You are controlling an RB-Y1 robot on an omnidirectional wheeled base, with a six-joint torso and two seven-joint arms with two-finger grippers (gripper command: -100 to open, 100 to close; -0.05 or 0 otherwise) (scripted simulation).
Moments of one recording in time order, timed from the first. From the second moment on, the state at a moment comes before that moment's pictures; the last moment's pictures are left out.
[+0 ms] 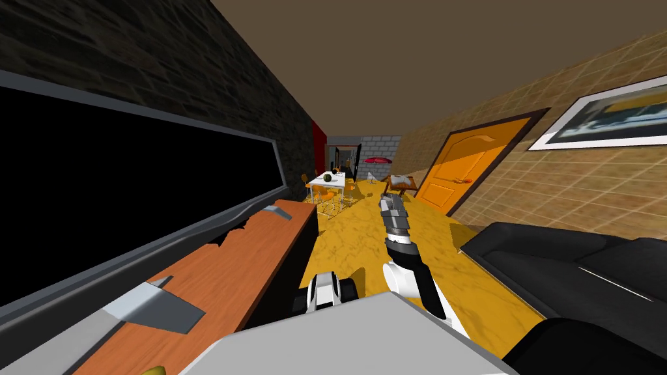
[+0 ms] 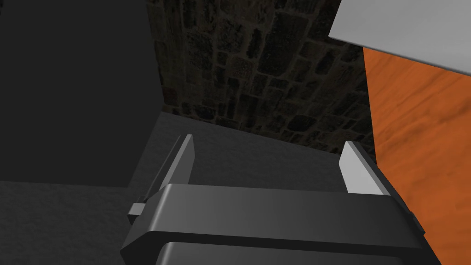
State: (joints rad) left arm 0.22 0.50 0.55 -0.75 1.60 -0.90 -0.52; right arm 0.54 -0.03 -0.06 -2.37 -0.08 -0.46 0.17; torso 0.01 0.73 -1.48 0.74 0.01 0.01
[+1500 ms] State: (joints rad) left arm 0.15 0.50 0.59 -0.71 1.33 -0.83 -0.39; right arm 0.54 -0.03 -0.06 -2.37 -0.08 -0.46 0.17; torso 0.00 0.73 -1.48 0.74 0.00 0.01
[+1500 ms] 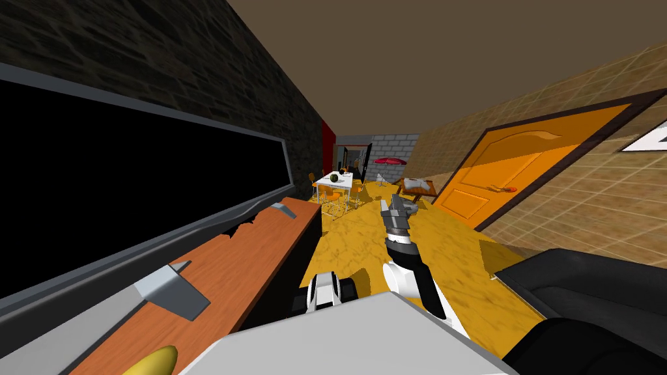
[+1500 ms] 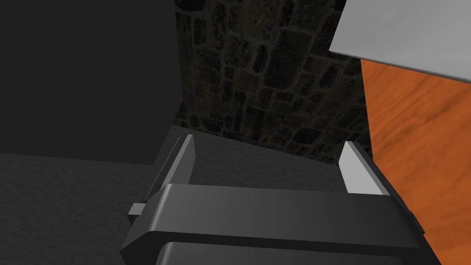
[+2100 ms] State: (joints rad) left arm 0.06 0.55 0.58 -0.63 1.21 -0.79 -0.30; right arm 0.54 -0.03 -0.06 -2.37 -0.08 -0.46 0.17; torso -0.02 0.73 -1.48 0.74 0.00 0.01
